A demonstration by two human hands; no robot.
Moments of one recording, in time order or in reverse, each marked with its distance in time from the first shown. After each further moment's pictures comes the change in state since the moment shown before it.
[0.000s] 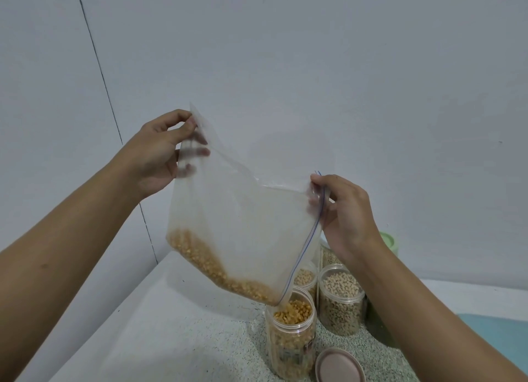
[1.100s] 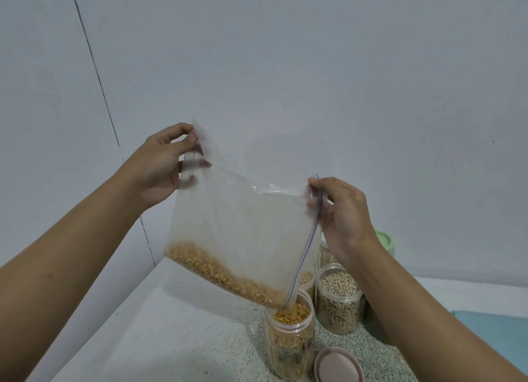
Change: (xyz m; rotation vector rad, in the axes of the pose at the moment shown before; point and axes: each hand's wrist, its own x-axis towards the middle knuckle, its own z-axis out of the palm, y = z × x) left_hand -0.003 -0.012 0.005 -0.016 -0.023 -0.039; right_hand -0.001 0.001 -0.002 -0.083 0.029 -0.015
